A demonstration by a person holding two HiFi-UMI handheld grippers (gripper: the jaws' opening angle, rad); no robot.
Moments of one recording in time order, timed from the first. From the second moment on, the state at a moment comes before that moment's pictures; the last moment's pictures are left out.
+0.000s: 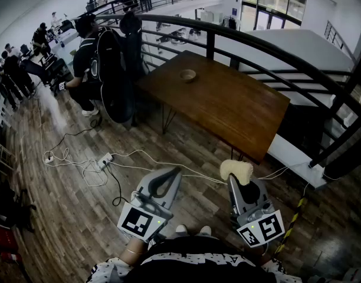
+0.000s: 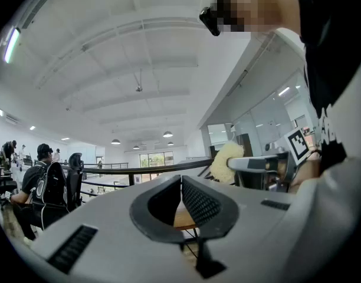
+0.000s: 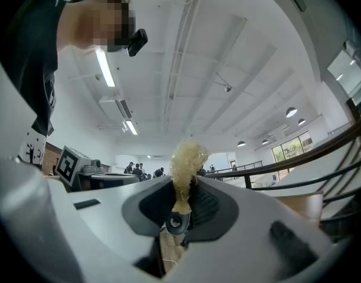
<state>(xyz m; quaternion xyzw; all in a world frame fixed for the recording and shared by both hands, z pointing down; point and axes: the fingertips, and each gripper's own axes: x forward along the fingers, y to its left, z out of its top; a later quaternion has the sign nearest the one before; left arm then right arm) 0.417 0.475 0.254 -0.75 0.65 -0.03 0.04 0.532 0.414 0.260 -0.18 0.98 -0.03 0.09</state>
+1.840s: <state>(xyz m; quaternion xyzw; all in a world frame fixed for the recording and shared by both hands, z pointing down) 0.434 0.445 0.278 -0.72 0.69 -0.05 0.00 0.537 0.375 0.291 -0.12 0.99 -0.06 0.08</state>
